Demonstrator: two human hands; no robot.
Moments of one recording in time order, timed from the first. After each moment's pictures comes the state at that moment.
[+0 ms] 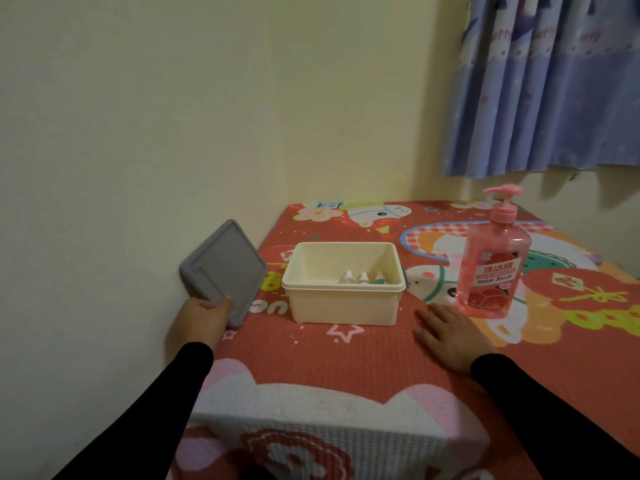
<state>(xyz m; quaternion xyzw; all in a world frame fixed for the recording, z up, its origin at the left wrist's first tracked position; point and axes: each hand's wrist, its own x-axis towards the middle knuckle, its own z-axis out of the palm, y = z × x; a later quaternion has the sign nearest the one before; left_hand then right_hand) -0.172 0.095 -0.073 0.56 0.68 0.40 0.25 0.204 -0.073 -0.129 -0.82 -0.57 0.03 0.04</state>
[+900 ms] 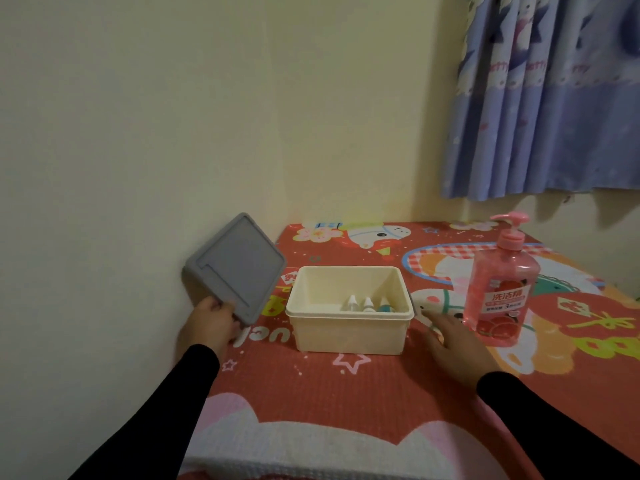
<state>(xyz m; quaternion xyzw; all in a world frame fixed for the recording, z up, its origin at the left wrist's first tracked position) -0.154 0.128 -0.056 0.49 0.50 0.52 0.49 0.176 -0.065 -0.088 -0.81 -0.53 0.03 0.25</state>
